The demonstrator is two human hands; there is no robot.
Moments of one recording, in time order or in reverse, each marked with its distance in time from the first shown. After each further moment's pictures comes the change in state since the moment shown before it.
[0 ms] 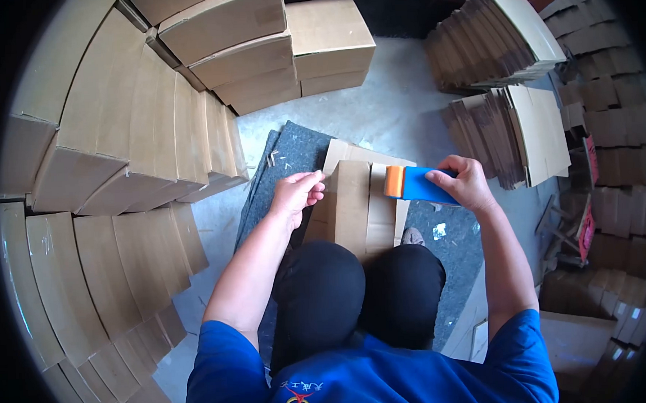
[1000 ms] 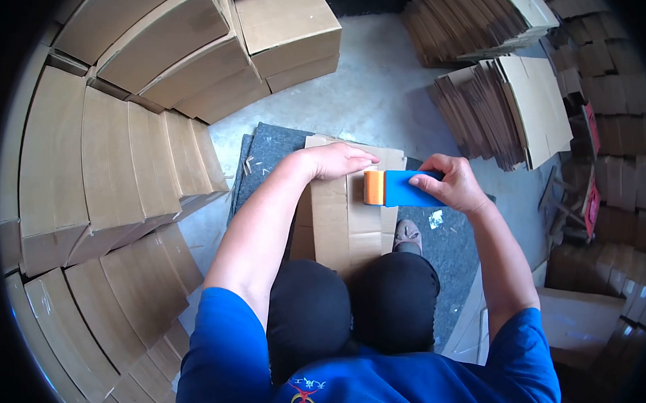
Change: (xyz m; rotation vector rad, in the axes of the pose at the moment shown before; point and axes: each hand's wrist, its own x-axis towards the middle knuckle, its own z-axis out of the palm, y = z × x) left_hand 0.096 0.056 0.117 1.171 -0.929 0.142; right_hand 0.012 0.040 0.006 0.094 -0.081 -0.052
